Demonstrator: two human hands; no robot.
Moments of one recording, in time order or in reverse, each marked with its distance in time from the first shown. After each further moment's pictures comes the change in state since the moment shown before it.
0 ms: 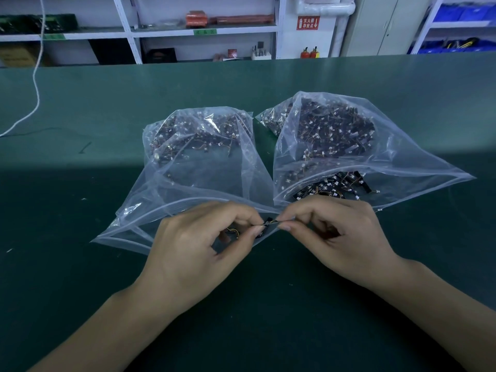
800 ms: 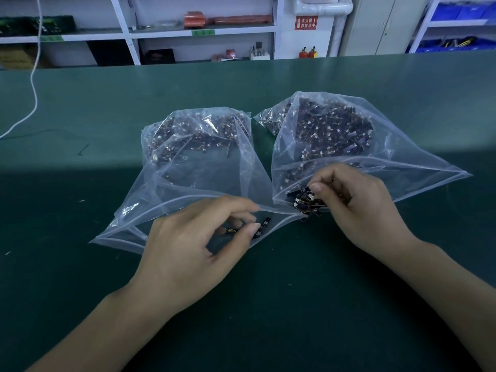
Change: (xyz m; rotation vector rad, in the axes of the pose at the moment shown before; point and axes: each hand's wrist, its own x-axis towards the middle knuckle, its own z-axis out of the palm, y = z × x) left_hand -0.002 0.000 -0.001 -0.024 0.030 -0.022; right_hand 0.006 0.035 -0.025 -0.187 0.024 0.236
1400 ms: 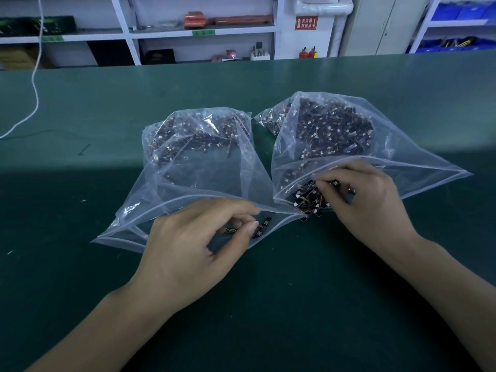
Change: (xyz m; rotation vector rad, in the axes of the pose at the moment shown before) left_hand -0.001 -0.003 -0.002 0.058 0.006 0.016; right_hand 0.001 0.011 -0.003 -0.190 0.096 0.030
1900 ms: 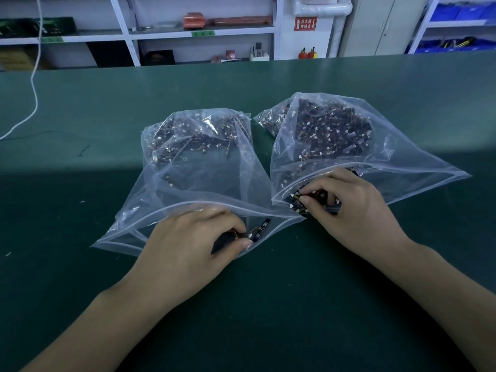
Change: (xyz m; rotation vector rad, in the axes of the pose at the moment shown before) left_hand 0.005 -0.004 -0.010 0.304 -0.382 -0.138; right_hand -0.006 -0.012 0.004 0.025 -0.157 0.014
